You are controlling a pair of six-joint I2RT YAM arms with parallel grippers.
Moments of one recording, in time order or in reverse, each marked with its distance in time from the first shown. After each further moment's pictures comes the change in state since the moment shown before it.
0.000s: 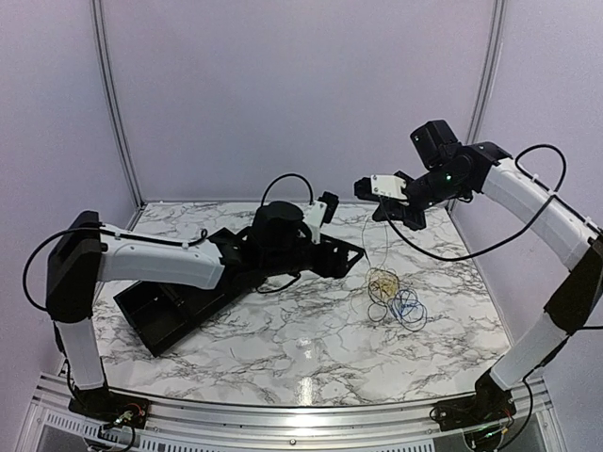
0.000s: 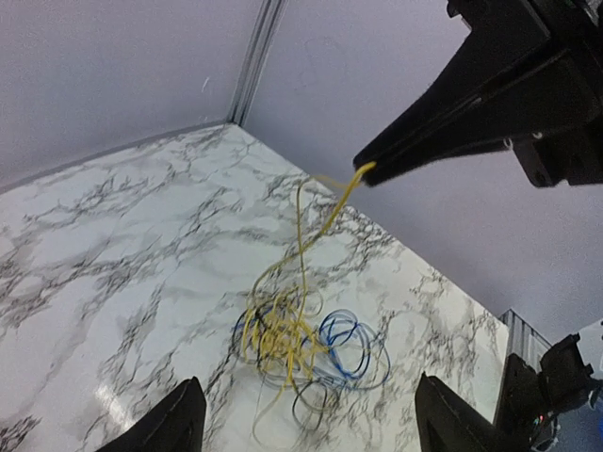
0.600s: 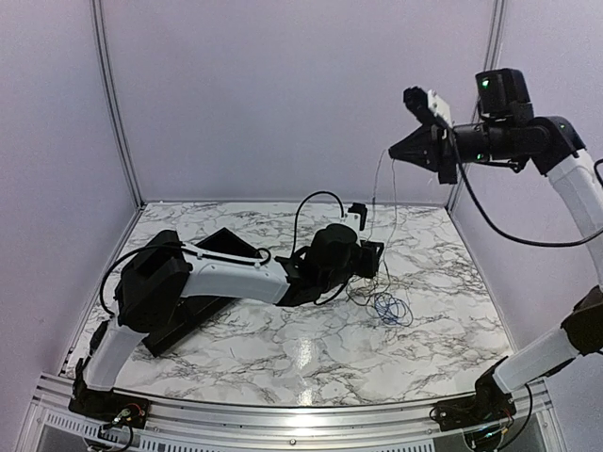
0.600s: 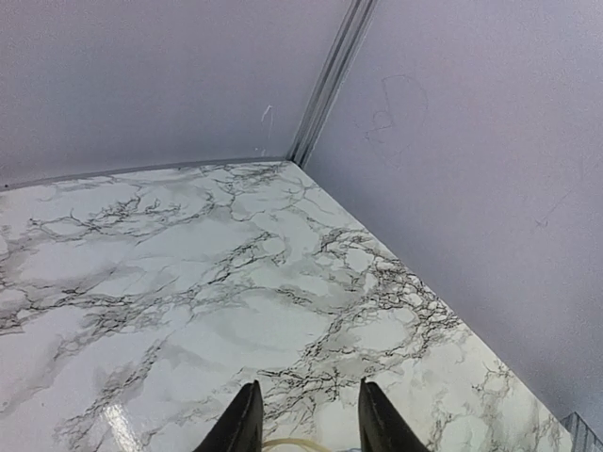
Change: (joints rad) left arm -0.094 0.444 0.438 0.103 -0.352 -0.051; right arm -0.024 -0.169 0.220 -0.018 -0.300 0.304
